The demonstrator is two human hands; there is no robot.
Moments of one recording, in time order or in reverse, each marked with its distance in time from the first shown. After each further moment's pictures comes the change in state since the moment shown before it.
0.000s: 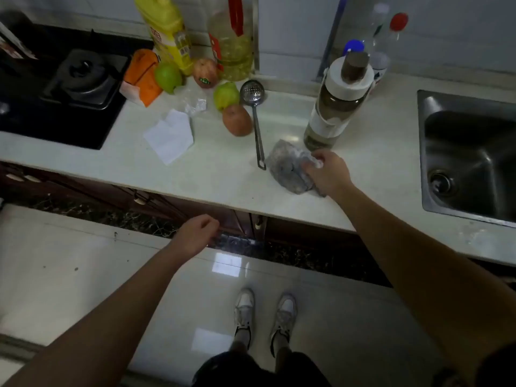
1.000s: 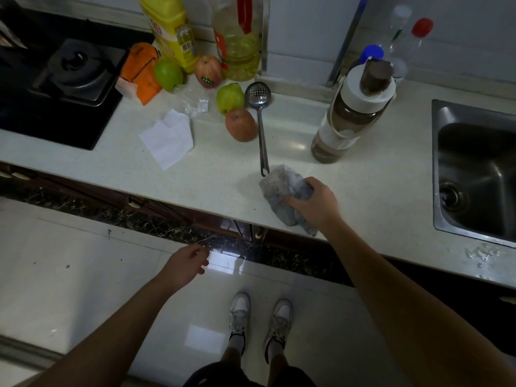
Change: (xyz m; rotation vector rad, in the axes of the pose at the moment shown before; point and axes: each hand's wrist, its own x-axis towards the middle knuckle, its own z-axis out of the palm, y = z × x) left_hand -0.005 -0.041 0.009 -0.115 -0.055 -0.181; right_hand -0.027 0.000 0.043 0.042 -0.083 0.009
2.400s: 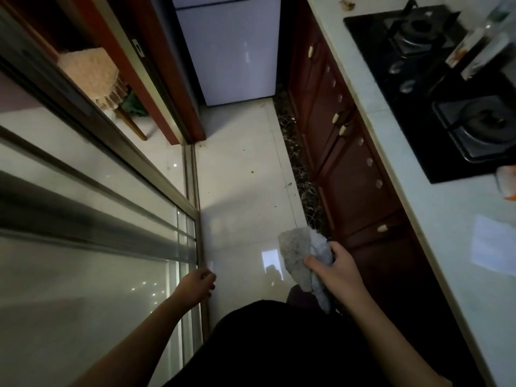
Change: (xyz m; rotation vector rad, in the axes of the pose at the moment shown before) left_hand -0.230 -0.403 -0.095 -0.855 0.564 -0.565; right_hand -0.229 -0.271 0.355 -0.213 -0.840 -0.346
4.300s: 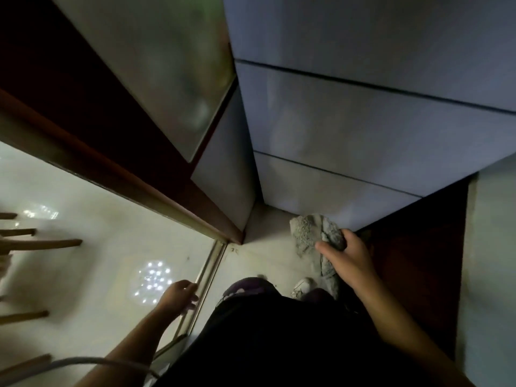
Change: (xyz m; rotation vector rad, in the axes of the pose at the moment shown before) left_hand 0.493 0.502 -0.427 -0.443 0.269 -0.458; right_hand 0.797 -0.695 0.118 -0.236 -0.394 -0.249
